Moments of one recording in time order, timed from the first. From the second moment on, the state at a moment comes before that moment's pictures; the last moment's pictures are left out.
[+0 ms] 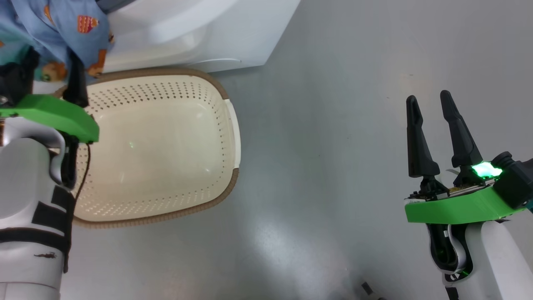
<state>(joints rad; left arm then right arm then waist) -0.96 0.26 -0.16 0.93 -0.33 -0.13 -0.26 -0.28 -0.07 0.07 0.01 0.37 0.13 -0.26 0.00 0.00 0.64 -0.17</state>
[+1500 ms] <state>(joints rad) -1.35 0.39 -0.23 0.91 -0.41 -0.10 -0.26 -0.30 -0.05 0.13 0.01 0.40 0.13 -0.26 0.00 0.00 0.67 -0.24</state>
